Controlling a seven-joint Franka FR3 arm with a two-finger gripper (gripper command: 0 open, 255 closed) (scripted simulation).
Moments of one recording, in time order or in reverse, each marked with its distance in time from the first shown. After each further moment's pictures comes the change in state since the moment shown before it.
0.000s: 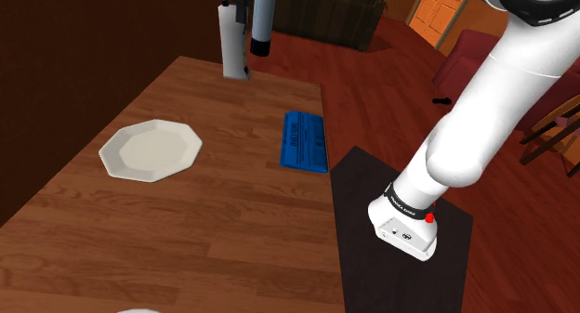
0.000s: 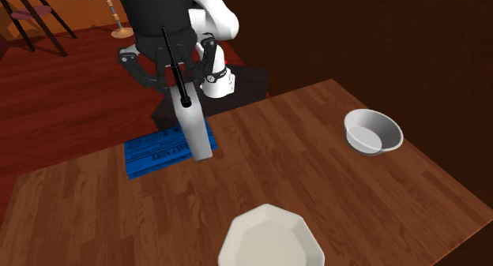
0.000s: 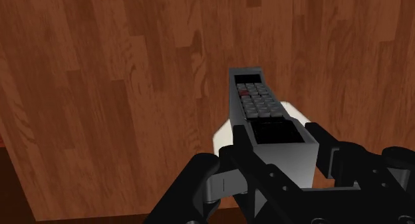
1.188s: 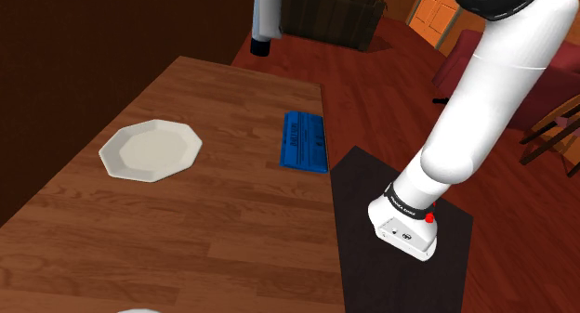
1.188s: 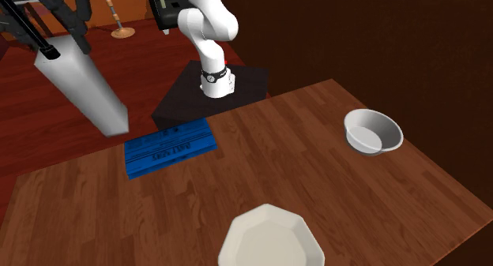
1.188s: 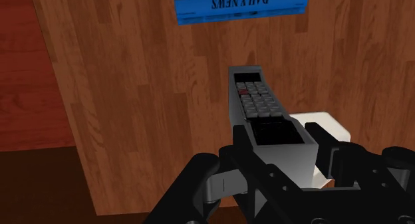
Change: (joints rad) arm -0.145 0.124 -0.118 0.387 -0.002 -0.268 -0.267
